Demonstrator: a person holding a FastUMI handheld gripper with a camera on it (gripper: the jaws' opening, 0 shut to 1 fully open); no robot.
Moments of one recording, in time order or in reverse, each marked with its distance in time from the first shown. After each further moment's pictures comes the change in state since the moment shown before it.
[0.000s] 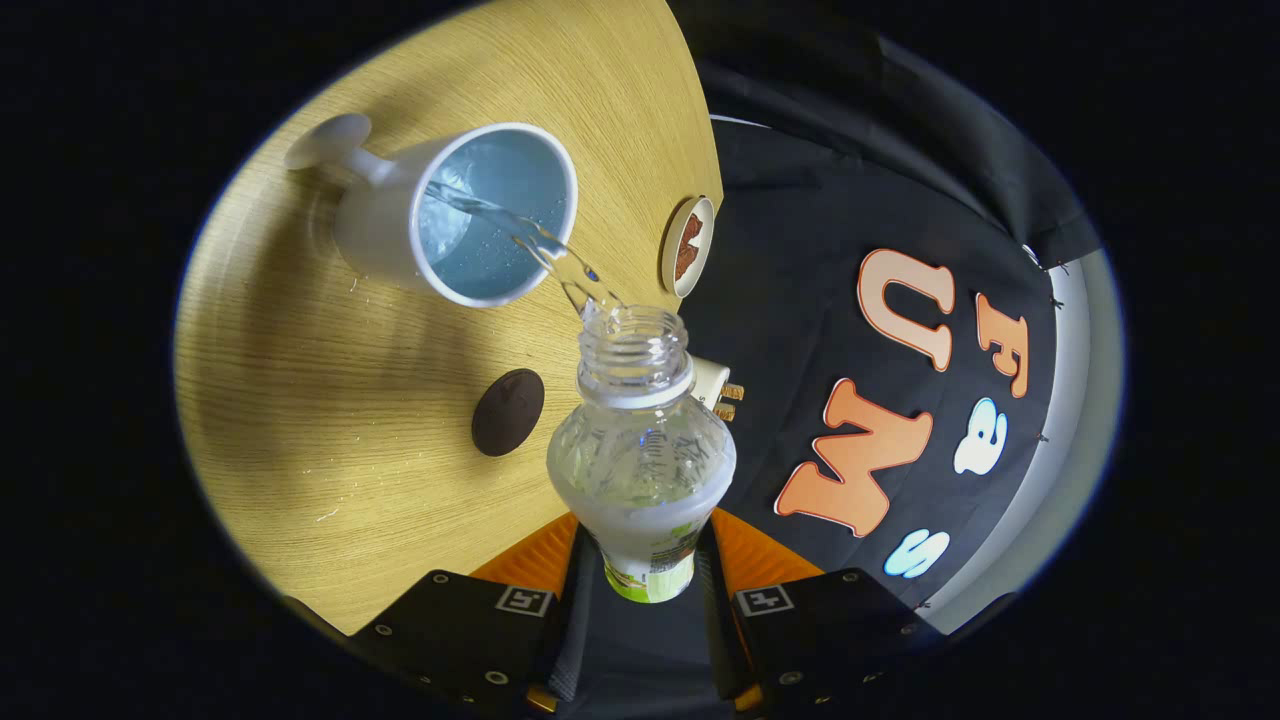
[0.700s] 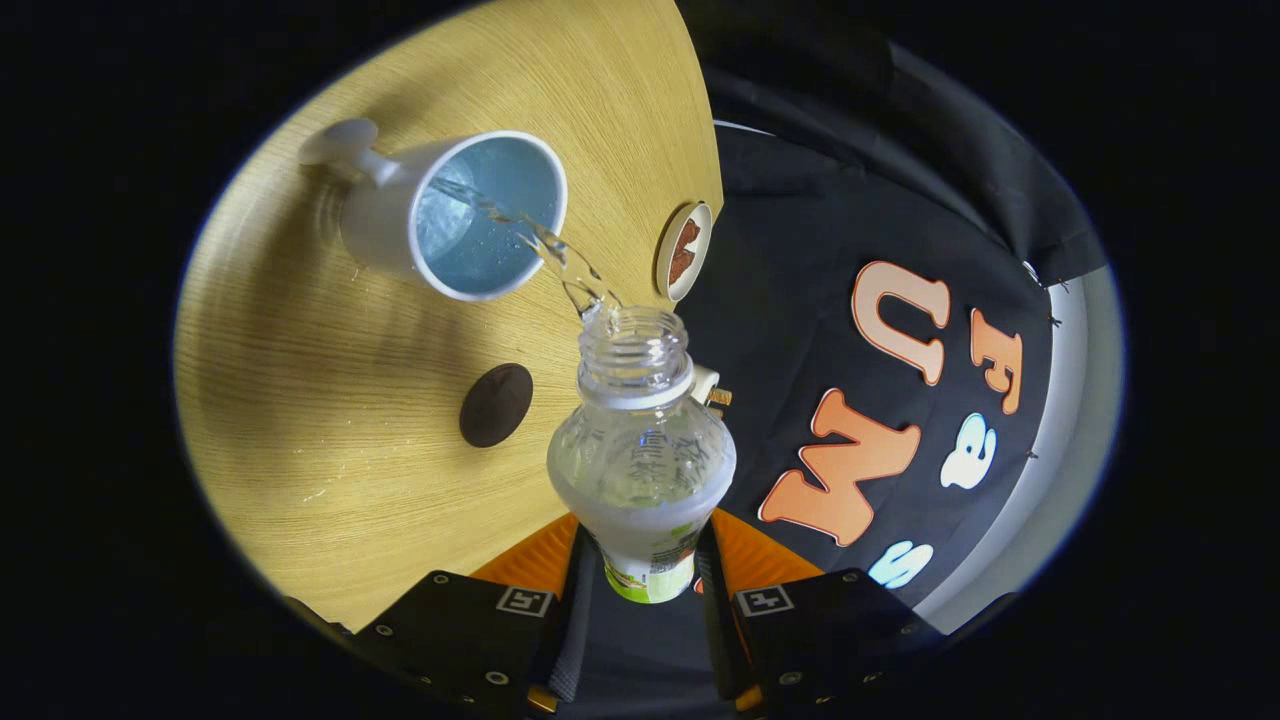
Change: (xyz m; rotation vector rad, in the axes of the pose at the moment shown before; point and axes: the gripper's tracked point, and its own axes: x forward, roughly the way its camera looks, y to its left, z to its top) arm -0.002 -0.016 -0.001 -0.053 -0.007 -0.021
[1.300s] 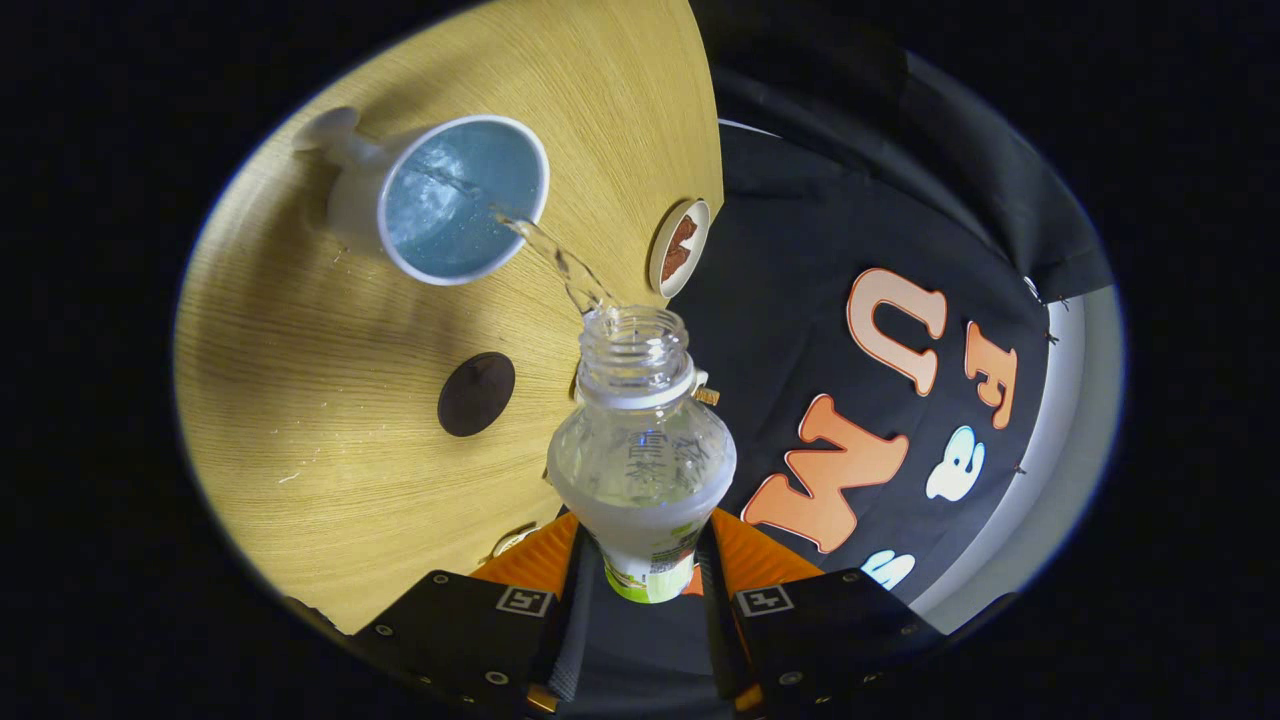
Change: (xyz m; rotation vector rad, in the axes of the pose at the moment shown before) arm 0.005 -0.013 0.001 -0.048 0.006 -0.018
